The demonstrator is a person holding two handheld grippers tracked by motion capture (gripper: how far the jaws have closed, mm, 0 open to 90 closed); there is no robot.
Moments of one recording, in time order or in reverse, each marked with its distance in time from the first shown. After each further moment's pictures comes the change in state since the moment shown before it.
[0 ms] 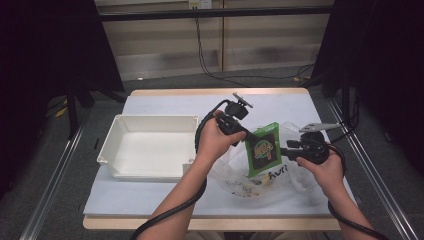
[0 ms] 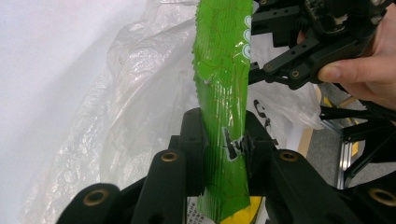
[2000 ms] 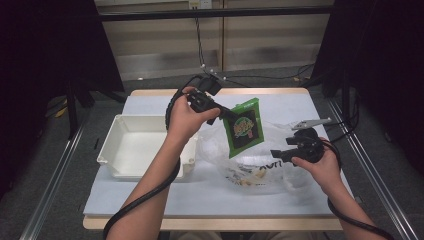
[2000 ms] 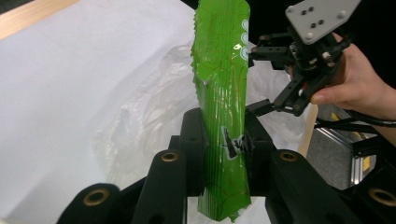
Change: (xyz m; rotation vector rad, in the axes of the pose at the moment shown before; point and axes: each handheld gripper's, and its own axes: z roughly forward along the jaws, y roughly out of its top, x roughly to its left) left arm 0.017 0.012 -0.094 -0.069 0.075 0.021; right arm 0.012 0.016 0.004 0.055 0.034 -0.044
